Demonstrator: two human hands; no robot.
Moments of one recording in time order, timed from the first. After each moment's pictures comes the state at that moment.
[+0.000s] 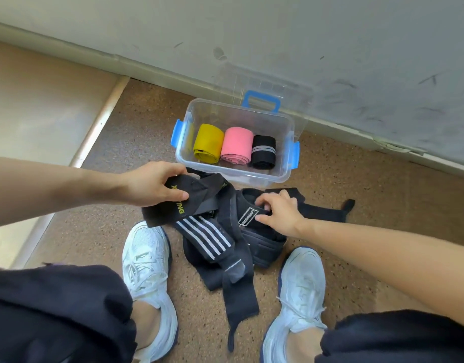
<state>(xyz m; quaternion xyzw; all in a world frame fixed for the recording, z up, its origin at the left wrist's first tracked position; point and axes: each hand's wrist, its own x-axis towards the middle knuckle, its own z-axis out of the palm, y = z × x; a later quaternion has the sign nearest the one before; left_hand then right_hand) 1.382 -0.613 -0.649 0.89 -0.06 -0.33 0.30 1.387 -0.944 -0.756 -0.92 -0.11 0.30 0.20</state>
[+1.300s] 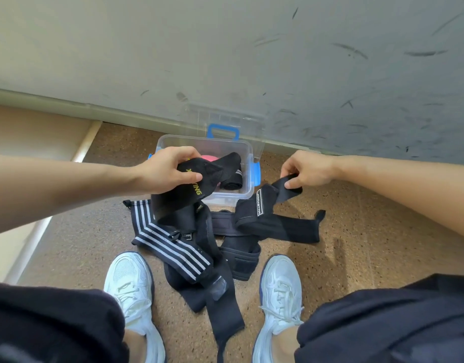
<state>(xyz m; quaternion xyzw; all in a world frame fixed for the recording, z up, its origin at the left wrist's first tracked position) 1.429 -0.682 -0.593 0.88 -0.10 -0.20 0.42 1.472 -1.022 -0.571 -0.92 -0.16 0.35 0.10</state>
